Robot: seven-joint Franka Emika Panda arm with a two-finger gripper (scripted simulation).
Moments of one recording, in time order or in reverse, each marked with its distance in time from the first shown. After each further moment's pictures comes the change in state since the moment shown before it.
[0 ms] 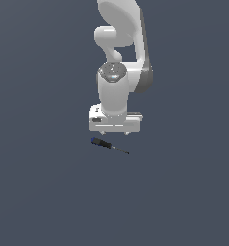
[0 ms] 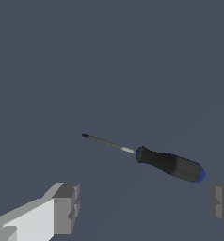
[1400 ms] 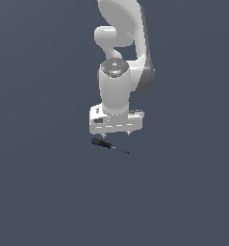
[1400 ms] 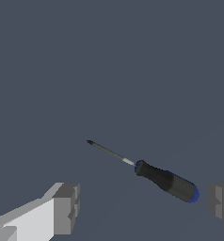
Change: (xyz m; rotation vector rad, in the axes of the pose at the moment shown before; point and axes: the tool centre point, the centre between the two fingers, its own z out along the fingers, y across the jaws) arm 0.014 -0.005 -0.012 0.000 0.052 -0.138
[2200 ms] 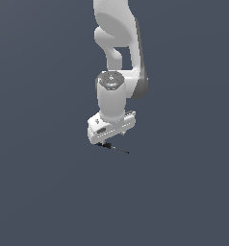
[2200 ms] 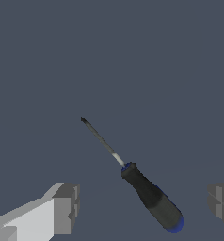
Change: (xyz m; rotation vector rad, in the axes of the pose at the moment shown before) arm -0.011 0.013 0.036 -0.012 -0.025 -0.384
